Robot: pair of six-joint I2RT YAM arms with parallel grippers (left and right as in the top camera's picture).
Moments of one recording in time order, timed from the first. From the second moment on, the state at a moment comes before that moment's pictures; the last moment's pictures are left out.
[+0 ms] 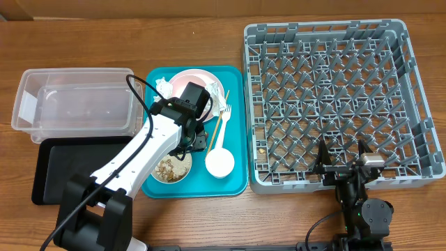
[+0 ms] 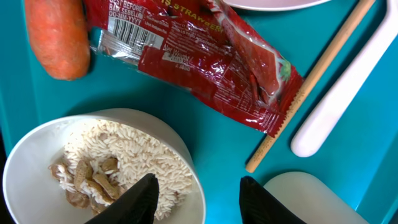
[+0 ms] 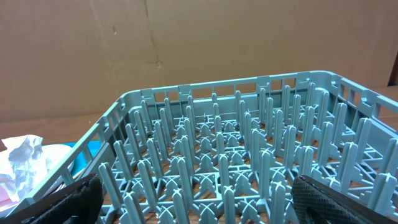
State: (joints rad) left arm -0.44 1.67 1.16 -0.96 -0.07 -0.60; right arm 0.01 0.01 0.02 -0.04 -0.03 0.12
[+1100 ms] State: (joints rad) left arm -0.44 1.67 1.08 -0.91 -0.06 -0.66; right arm 0.01 0.01 0.02 -0.04 -0.03 0.12
